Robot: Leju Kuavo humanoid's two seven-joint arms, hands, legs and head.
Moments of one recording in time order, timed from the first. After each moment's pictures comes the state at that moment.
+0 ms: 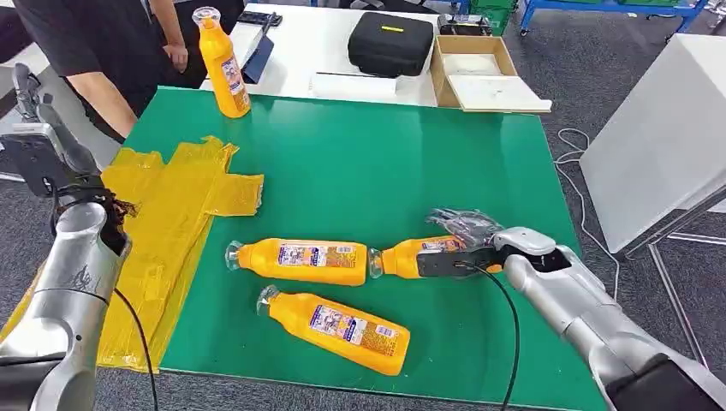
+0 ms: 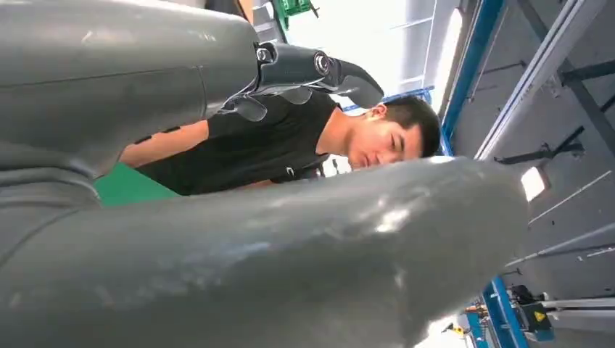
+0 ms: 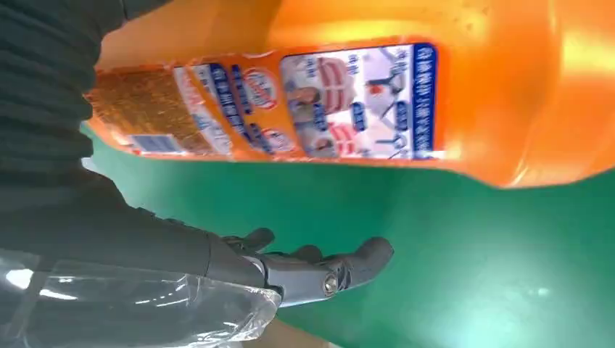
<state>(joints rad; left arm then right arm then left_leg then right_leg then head) -0.73 0.18 0.13 -0.85 0.02 0.38 -0.70 -0.80 -0.27 0.91 -0.64 0.79 0.30 -0.25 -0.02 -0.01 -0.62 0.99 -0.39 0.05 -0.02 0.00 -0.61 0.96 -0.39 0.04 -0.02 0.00</state>
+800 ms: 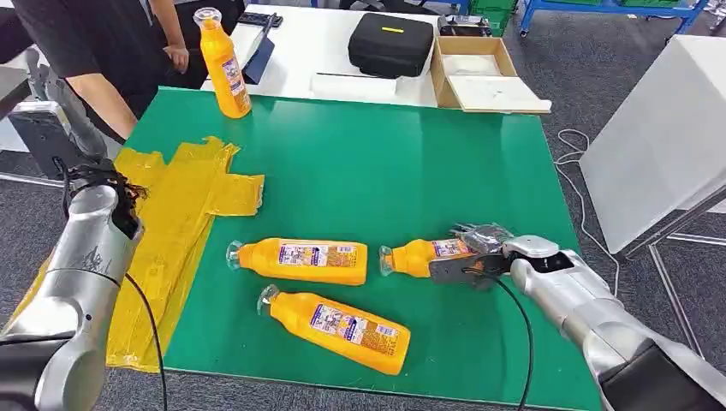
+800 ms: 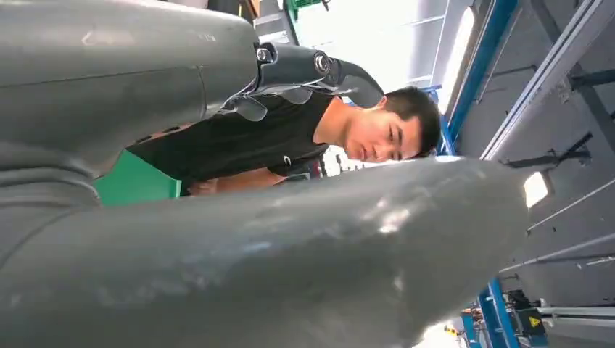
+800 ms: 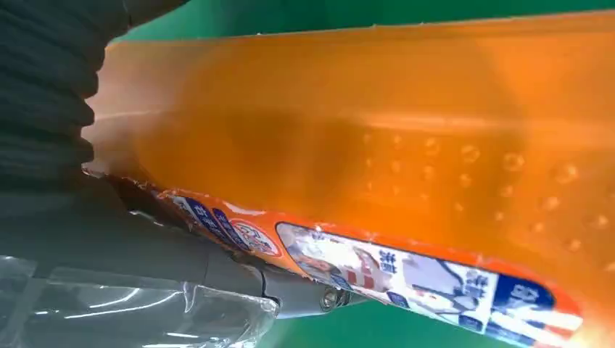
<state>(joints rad) -0.82 0.14 0.13 -0.76 0.03 0.39 -0.70 -0.86 -0.25 1.02 -0.40 0.81 0.33 -0.20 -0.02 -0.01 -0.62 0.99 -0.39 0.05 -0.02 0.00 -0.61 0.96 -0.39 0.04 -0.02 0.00</state>
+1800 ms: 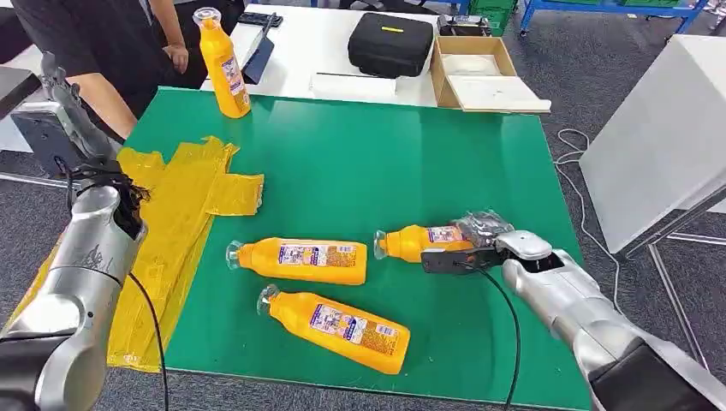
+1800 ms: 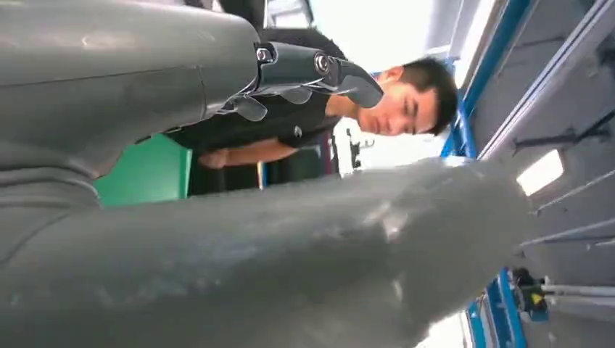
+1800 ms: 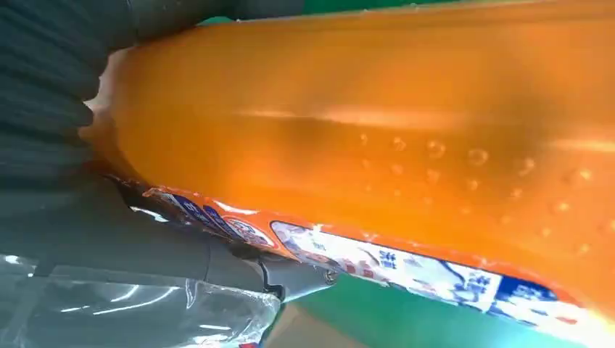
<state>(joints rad) -0.83 0.14 0.14 -0.72 0.07 0.28 -0.70 -0.86 -0.22 0.98 -0.42 0.83 0.13 -0.16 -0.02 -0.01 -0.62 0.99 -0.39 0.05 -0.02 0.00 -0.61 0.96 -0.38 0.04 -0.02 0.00</state>
